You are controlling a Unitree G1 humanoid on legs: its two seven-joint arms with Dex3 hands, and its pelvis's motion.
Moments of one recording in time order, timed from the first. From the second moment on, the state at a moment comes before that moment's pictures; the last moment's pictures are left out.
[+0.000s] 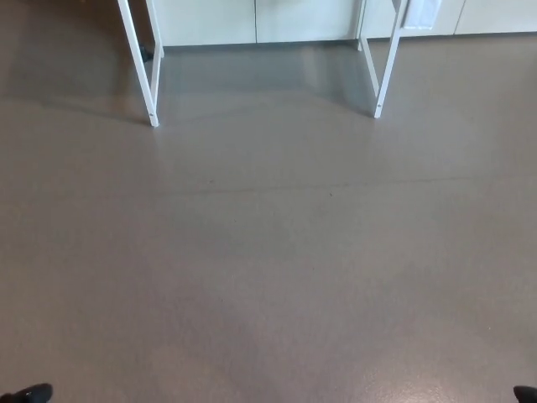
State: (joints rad) left_arm 0.17 0.34 0.29 0.70 -0.09 -0.05 -0.27; right_arm 0.25 -0.37 -0.12 0.62 -0.06 -0.24 0.16
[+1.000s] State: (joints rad) left_arm 0.33 0.36 0.26 0.66 -0.11 -0.16 -0.33; right_arm 0.39 -0.37 -0.09 0.70 -0.07 -0.45 0.14
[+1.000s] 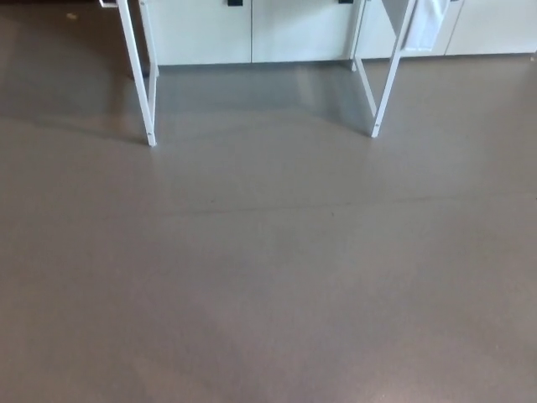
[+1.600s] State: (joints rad) left_arm 0.31 0.36 0.25 0.67 -0.11 -0.16 -0.34; right_arm 0.36 -0.38 -0.09 0.74 -0.08 -0.48 0.11
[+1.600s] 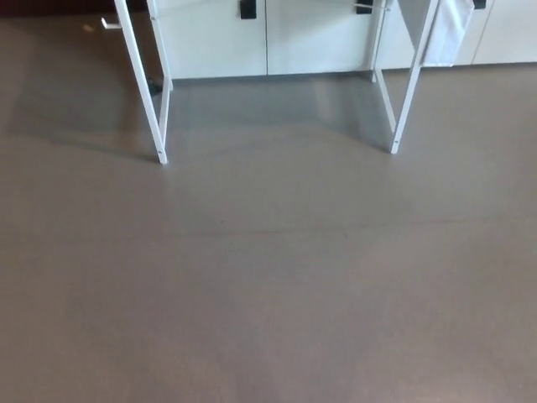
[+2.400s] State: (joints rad) left_arm 0.32 0.37 0.25 0.71 -0.12 -0.17 -0.33; right_arm 0.37 -0.37 -0.08 0.81 -0.09 -0.51 0.10
